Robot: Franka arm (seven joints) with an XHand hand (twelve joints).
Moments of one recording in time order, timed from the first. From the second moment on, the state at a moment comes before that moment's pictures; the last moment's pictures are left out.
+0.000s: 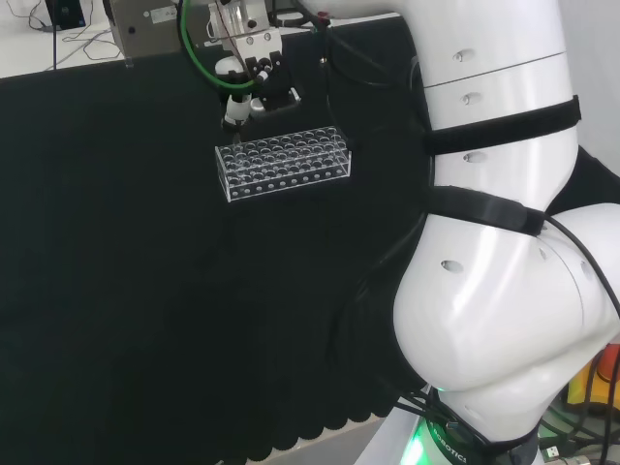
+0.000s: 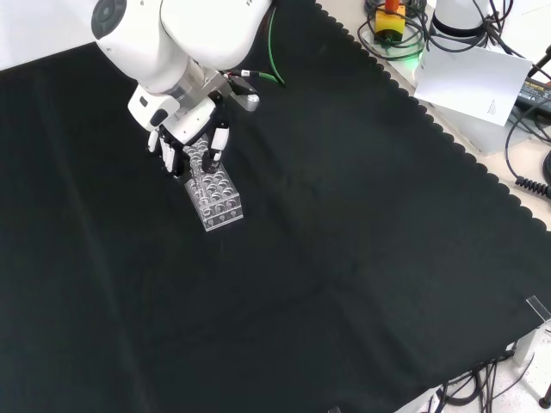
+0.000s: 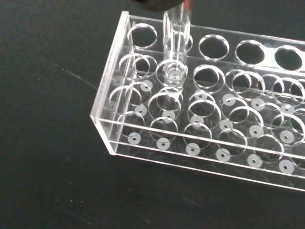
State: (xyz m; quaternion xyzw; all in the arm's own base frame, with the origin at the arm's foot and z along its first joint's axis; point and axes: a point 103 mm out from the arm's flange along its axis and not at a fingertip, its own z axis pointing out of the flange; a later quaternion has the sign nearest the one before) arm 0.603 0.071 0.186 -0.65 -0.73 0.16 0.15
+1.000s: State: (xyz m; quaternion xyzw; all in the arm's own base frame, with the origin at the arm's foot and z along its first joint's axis) arm 0.605 0.079 0.172 -0.66 -0.72 0.14 0.15
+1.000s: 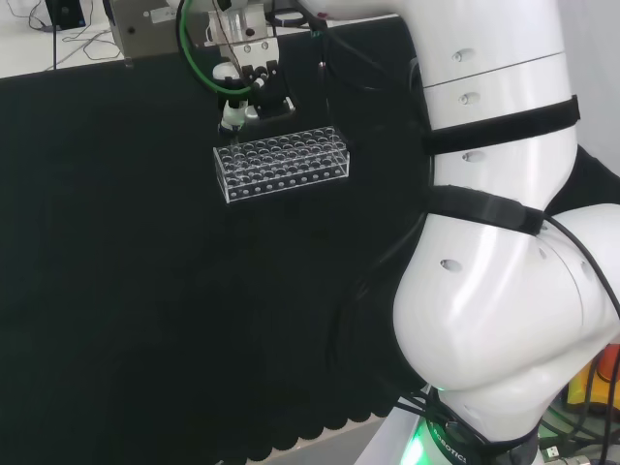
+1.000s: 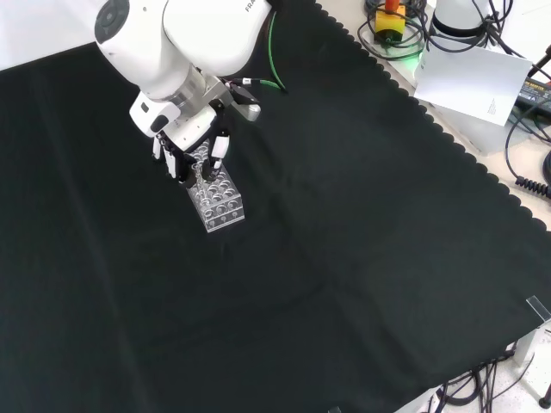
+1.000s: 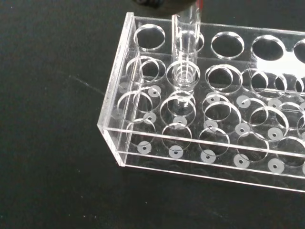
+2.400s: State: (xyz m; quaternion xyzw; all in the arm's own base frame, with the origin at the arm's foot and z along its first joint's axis) arm 0.606 0.078 0.195 -0.69 -0.71 0.08 0.11
